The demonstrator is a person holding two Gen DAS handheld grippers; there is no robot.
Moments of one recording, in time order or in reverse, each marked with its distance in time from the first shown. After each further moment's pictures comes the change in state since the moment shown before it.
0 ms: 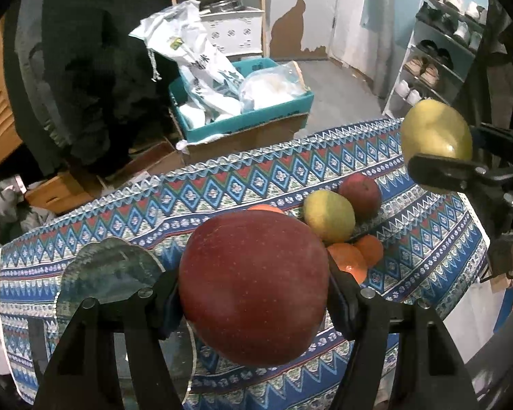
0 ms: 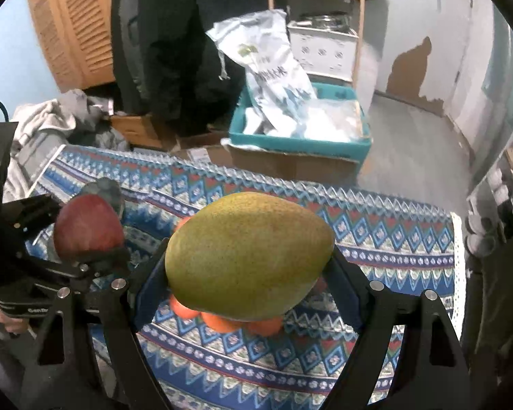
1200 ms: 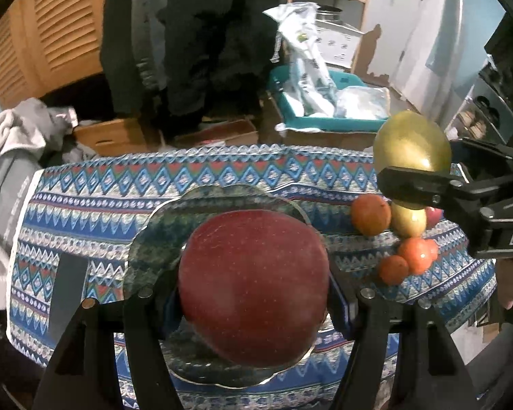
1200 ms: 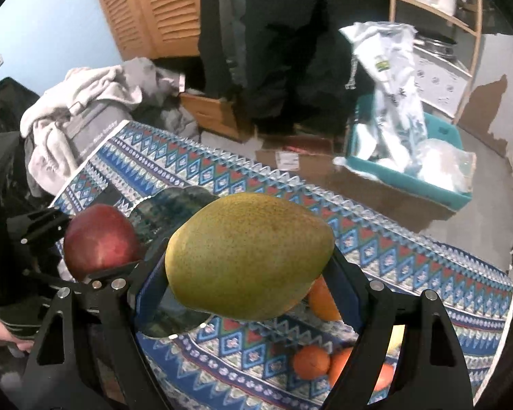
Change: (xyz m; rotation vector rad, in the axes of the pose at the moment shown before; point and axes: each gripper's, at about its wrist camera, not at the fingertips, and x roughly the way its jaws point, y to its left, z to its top) left arm -0.039 0.142 -0.063 -0.270 -0.002 0.093; right arm 0.077 0.164 0.055 -0.174 0.085 0.200
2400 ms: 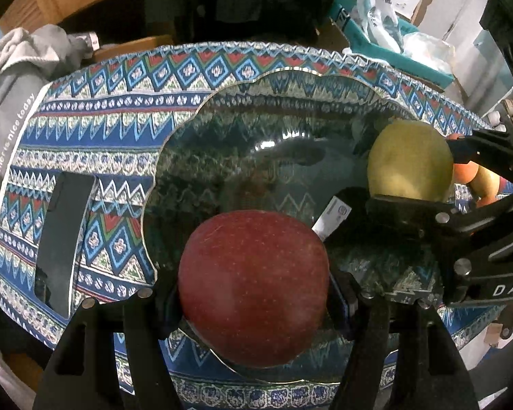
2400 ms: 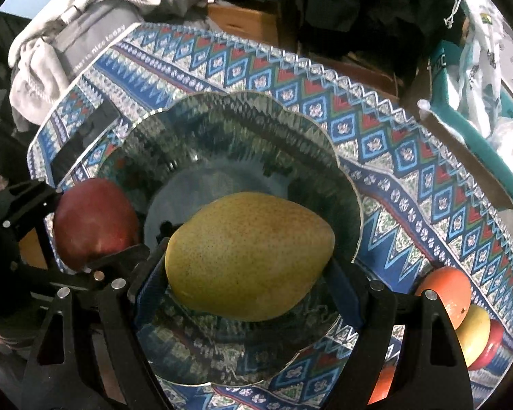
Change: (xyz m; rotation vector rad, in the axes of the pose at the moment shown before) left arm 0.081 0.070 -0.058 -0.099 0.257 0.083; right arm 0.138 0.058 -0.025 -0.096 0.329 0.049
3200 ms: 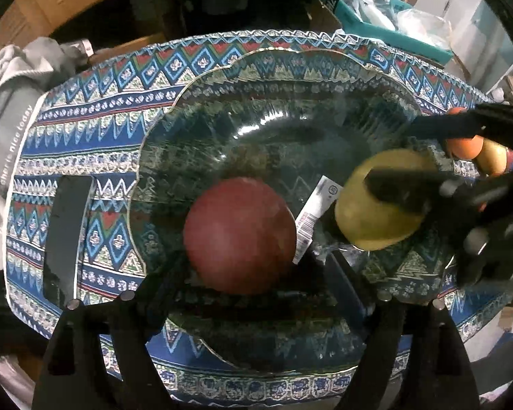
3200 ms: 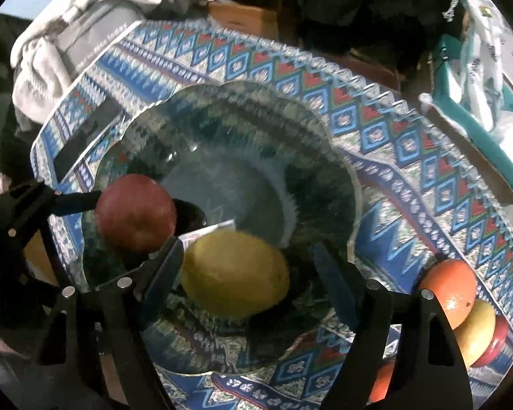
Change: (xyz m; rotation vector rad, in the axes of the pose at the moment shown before) left arm 0.000 -0.016 -0.006 0.067 0.036 0.055; right arm -0.012 -0.007 -0.002 0.028 -0.030 0.023
